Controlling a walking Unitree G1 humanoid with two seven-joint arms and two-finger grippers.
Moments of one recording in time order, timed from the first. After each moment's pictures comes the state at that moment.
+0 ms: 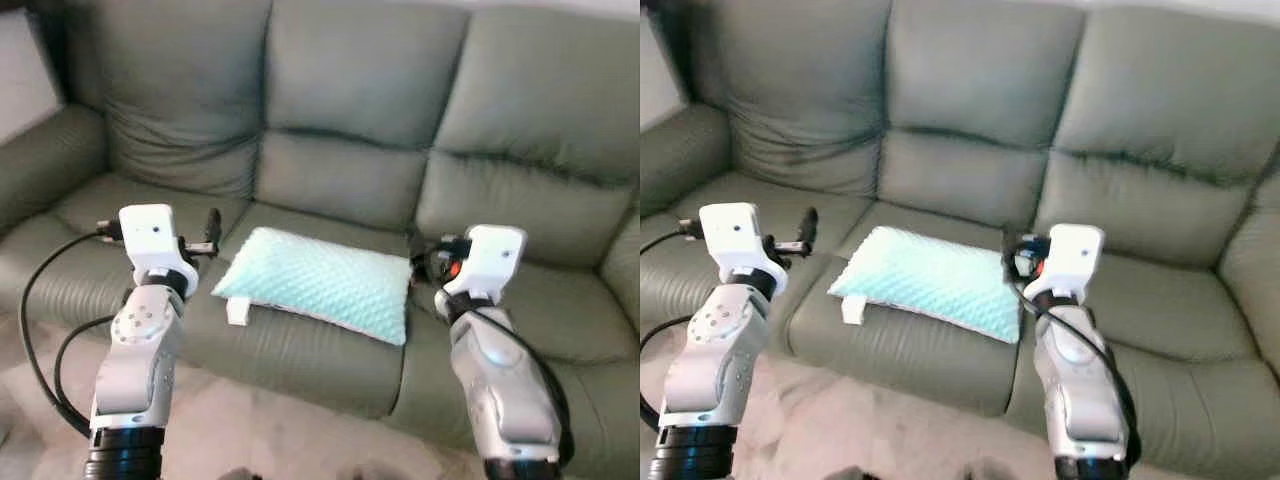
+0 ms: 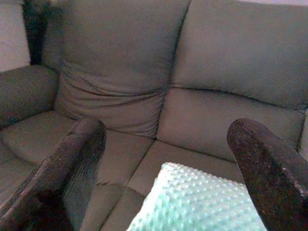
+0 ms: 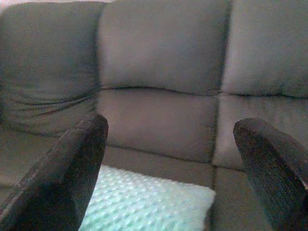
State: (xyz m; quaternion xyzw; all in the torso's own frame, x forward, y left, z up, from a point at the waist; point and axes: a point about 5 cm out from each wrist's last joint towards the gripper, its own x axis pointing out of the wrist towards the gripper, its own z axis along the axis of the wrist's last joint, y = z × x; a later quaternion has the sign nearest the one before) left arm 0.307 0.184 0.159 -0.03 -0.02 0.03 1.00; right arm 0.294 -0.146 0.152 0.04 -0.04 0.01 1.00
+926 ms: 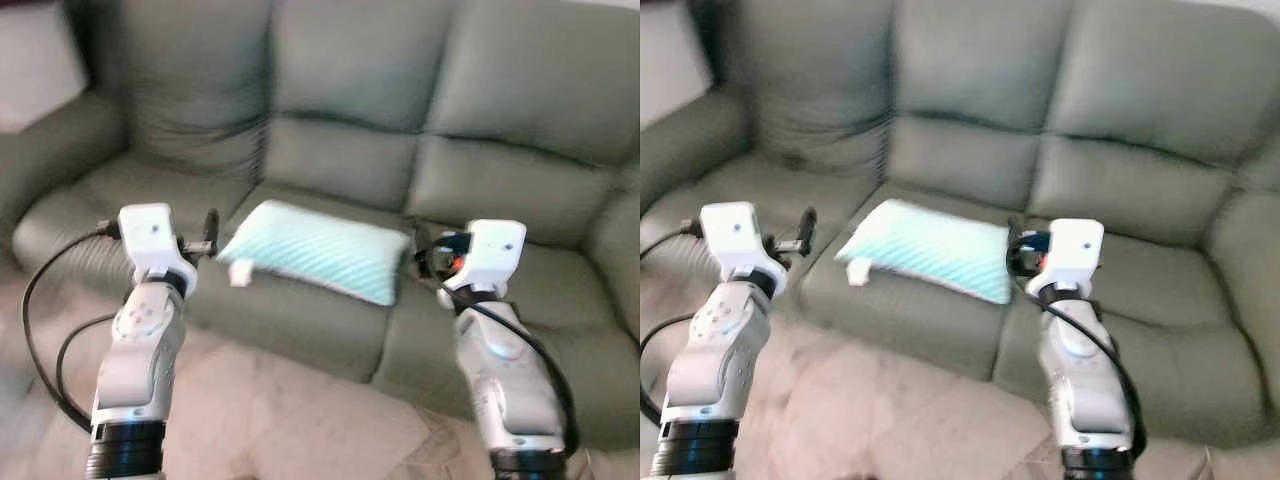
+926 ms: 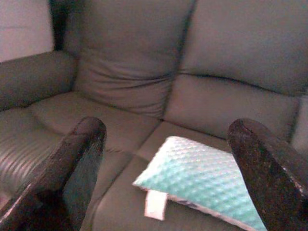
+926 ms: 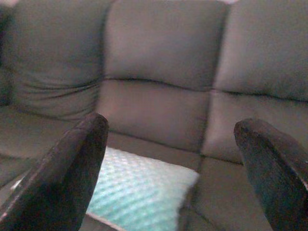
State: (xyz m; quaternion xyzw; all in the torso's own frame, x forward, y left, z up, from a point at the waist) left arm 0.312 0.187 0.155 -0.03 -0.01 0.04 1.00; right arm 0.299 -0.149 0.155 0.01 -0.05 0.01 1.00
